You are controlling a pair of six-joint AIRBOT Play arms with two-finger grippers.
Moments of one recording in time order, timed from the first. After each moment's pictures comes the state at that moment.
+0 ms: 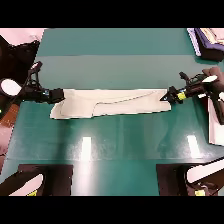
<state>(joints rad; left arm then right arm) -0.06 -1.09 0.94 1.14 -0.94 -1.53 -0.28 -1.76 1.28 -0.82 1.31 1.17</state>
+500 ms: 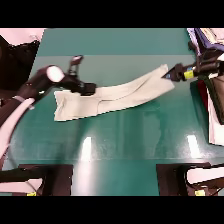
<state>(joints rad) -0.38 -1.50 1.31 1.12 -0.91 -1.57 -0.22 -1.59 1.53 -0.63 1.44 1.15</state>
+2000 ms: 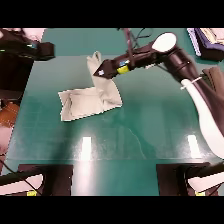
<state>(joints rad) -0.05 -1.34 1.71 1.34 -1.22 -1.54 0.49 -1.67 1.80 -0.57 1.14 1.20</state>
